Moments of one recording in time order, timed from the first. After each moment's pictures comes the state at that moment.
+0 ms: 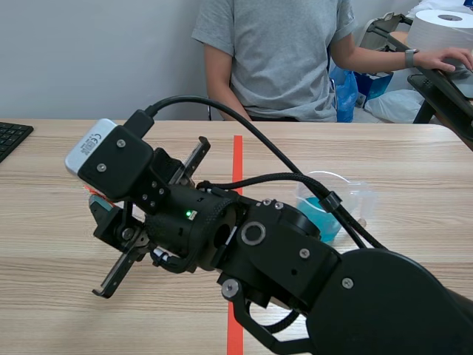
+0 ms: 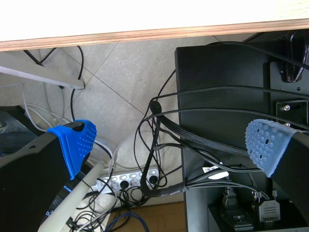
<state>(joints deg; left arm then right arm) 57.5 -24.6 -14.1 79.3 -18.5 -19.9 -7.4 4.5 9.2 -48.2 87.3 -11.2 10.3 4.2</state>
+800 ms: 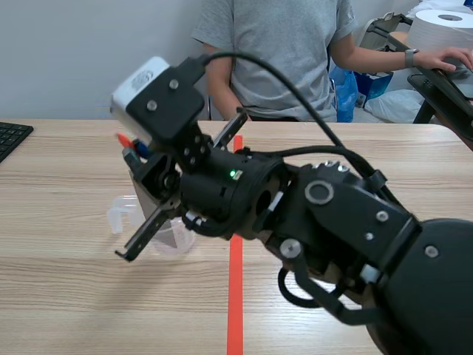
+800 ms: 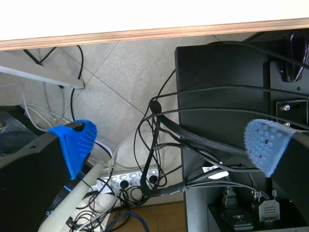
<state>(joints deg) 57.5 -24.6 -14.1 79.3 -18.5 -19.9 -7.3 4.3 16.5 -43.4 99.8 0.3 10.8 -0.8</state>
